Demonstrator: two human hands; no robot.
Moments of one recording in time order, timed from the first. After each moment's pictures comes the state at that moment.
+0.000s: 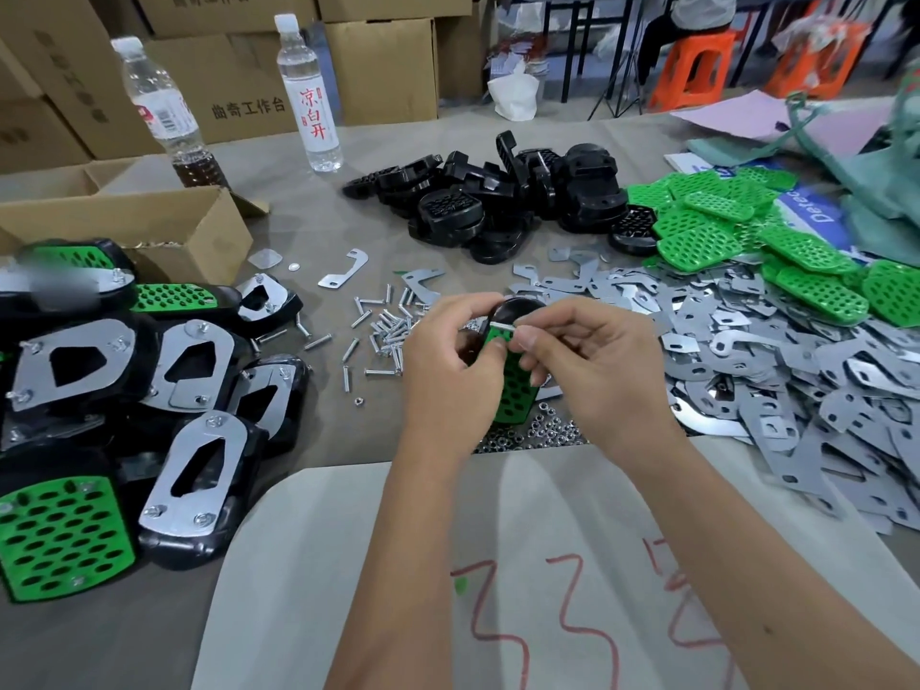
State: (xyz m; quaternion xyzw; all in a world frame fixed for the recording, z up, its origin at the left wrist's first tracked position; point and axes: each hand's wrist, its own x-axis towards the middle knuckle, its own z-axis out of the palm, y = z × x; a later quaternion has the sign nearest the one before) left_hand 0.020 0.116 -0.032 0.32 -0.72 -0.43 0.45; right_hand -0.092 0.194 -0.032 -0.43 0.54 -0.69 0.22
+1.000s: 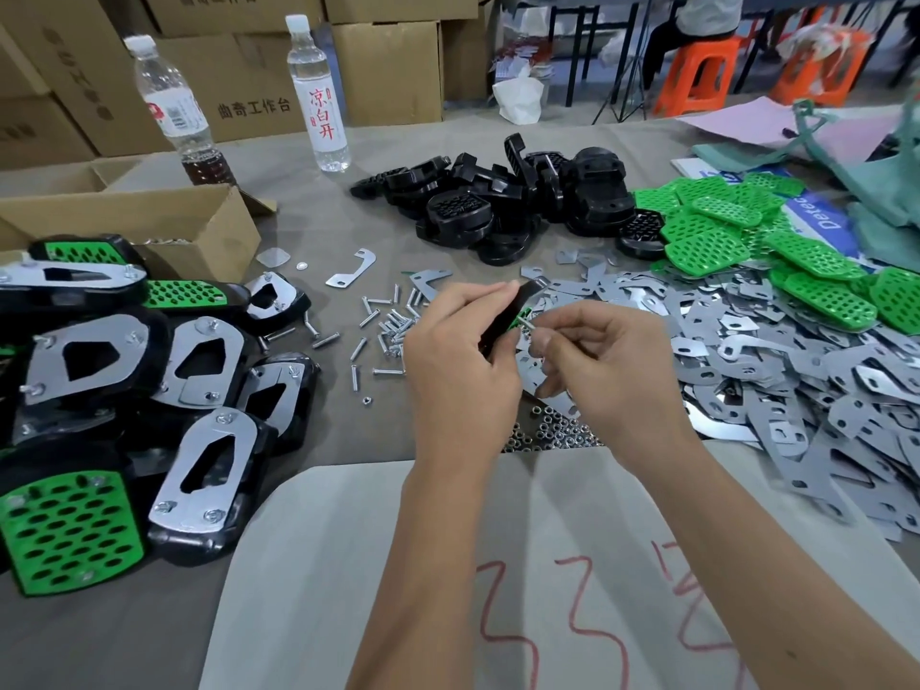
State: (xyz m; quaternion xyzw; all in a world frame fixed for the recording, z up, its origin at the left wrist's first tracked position) left_hand 0.018 0.118 -0.034 0.29 -0.74 -0.26 0.55; right_hand -0.089 0.197 -0.023 -0.38 0.66 -0.62 0.19
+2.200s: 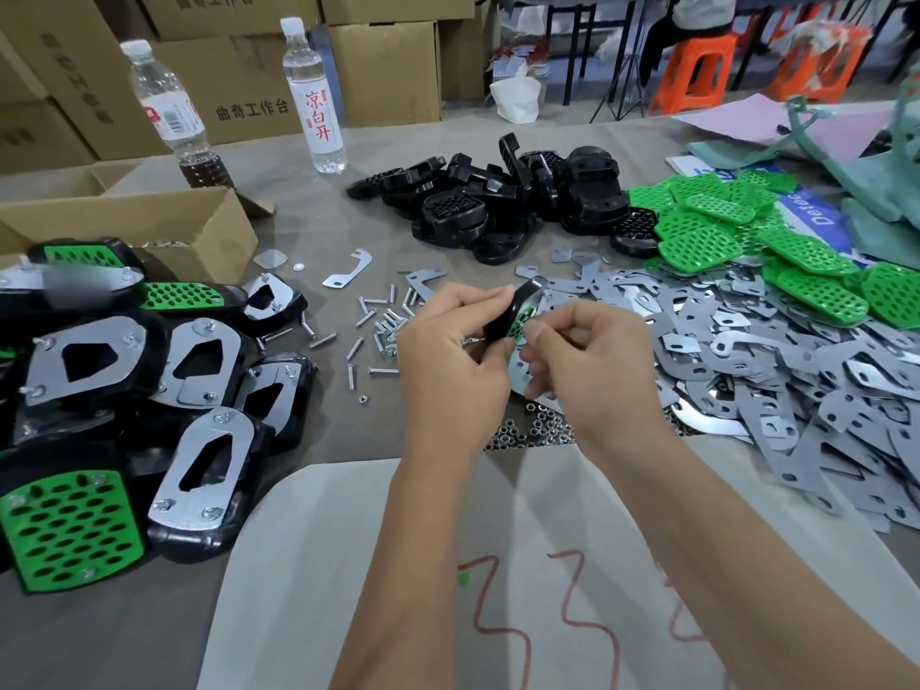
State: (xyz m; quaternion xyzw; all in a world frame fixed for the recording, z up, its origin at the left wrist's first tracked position) left_hand 0.021 0.116 -0.034 0.27 -0.72 -0.40 0.50; right_hand -0.076 0.191 -0.020 -0.30 0.66 -0.66 0.21
